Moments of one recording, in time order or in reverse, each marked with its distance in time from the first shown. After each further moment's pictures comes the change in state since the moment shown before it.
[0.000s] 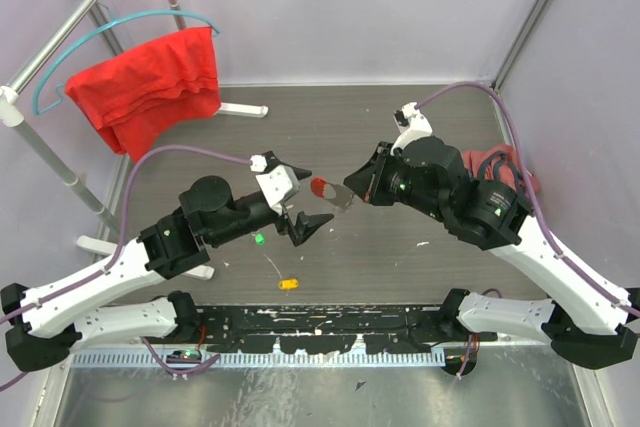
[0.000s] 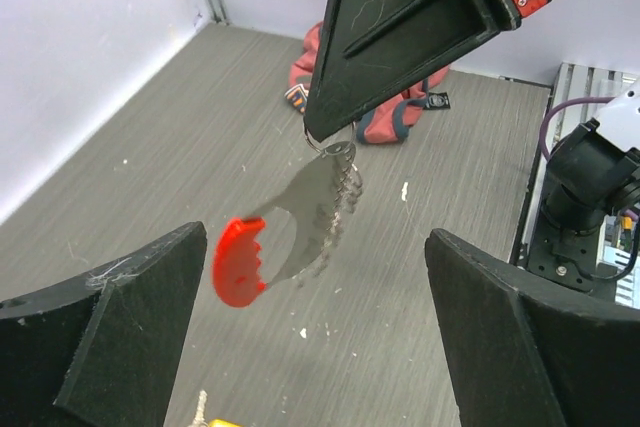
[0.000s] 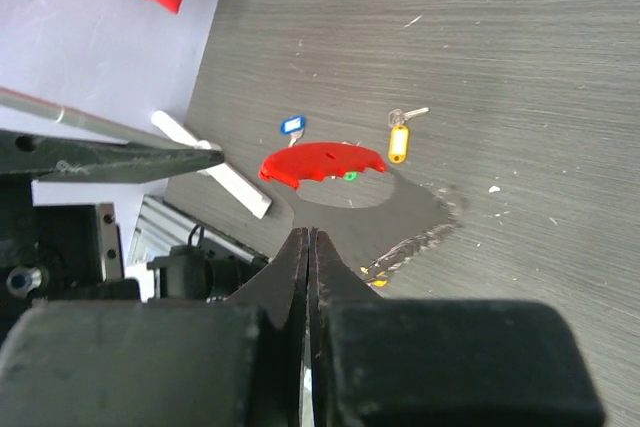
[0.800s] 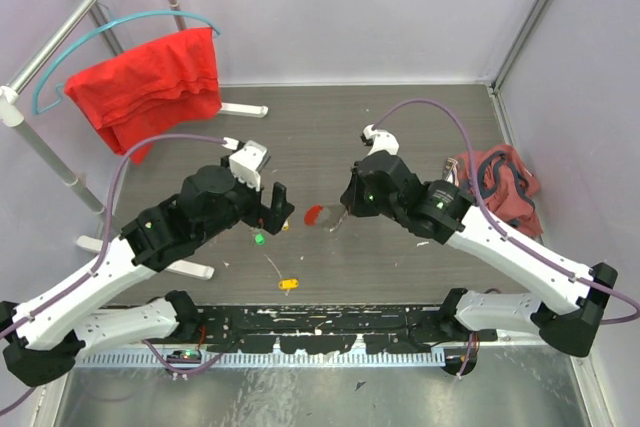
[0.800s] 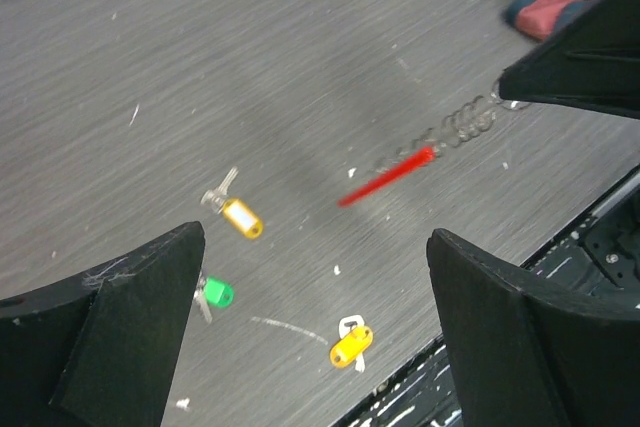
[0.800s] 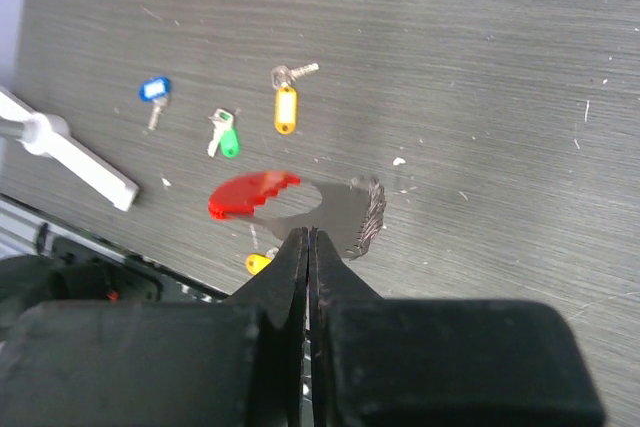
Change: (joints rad) left arm 0.166 -0.026 0.074 -0.508 -0.253 -0.362; right arm 0.000 0.105 -0.214 0.072 0.055 -0.106
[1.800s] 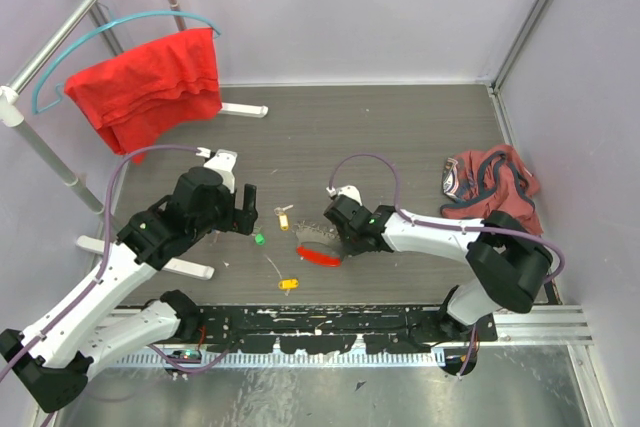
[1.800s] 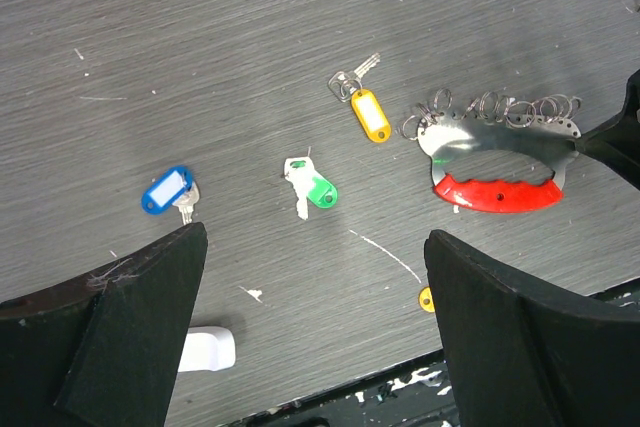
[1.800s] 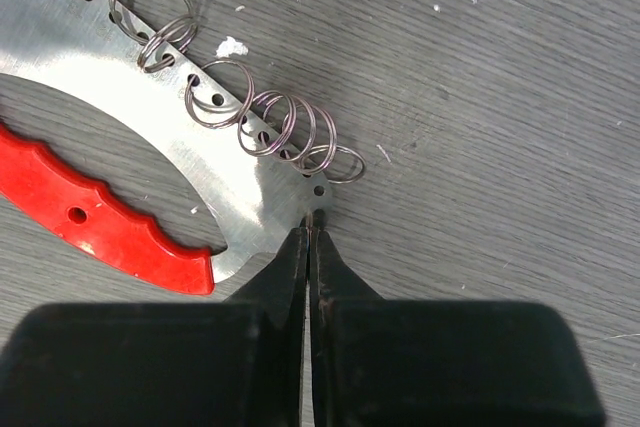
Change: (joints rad) left arm 0.238 -0.051 -0.130 -0.162 -0.003 -0.043; right arm 0.000 0.359 -0.386 0.291 -0.023 -0.186
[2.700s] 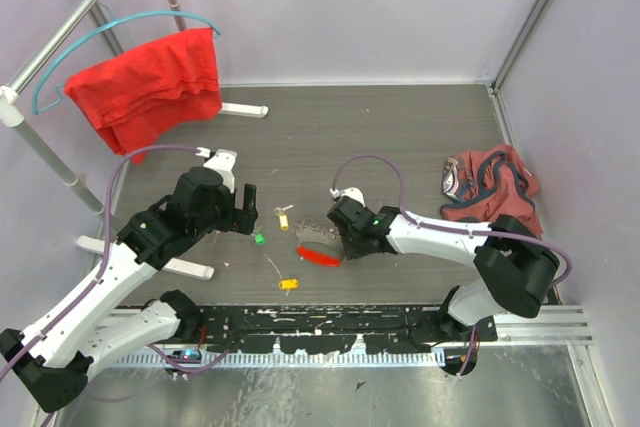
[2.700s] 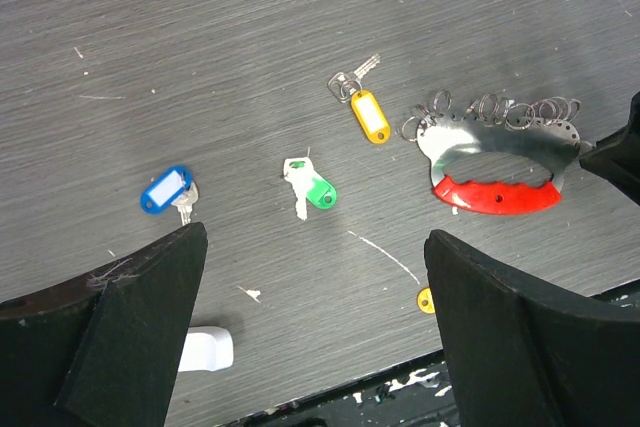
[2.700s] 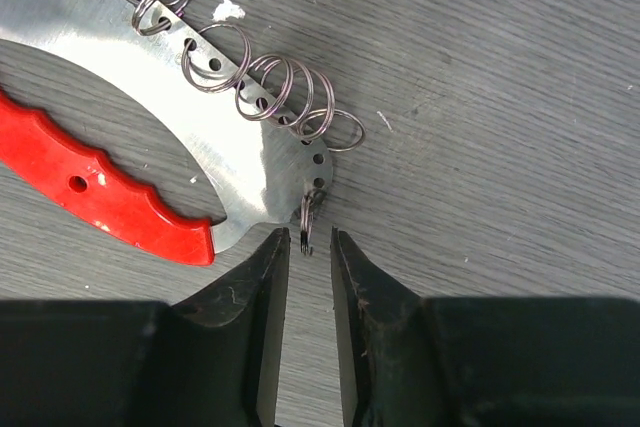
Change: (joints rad) left arm 0.000 0.001 0.000 0.001 -0.003 -0.009; right arm 0.000 -0.039 -0.015 -0.037 -0.032 0.023
